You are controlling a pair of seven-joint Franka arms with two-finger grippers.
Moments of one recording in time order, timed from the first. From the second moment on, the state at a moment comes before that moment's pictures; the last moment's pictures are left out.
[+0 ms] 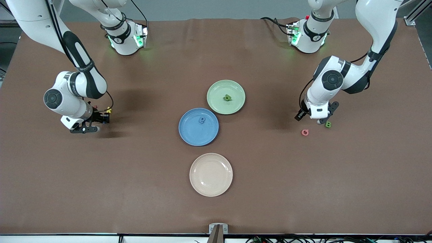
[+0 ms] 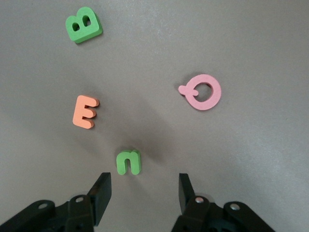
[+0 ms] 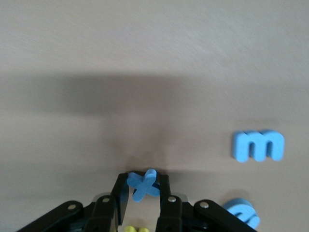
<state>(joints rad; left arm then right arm) 0.42 0.27 -0.65 -2.43 0.37 2.56 -1.36 -0.01 0.34 -0.08 -2.34 0.02 2.57 -0.19</state>
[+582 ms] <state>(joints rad) 0.47 0.28 -0.65 -2.45 0.39 2.59 -1.36 0.16 0.31 -0.08 -2.01 0.02 2.14 -0.04</state>
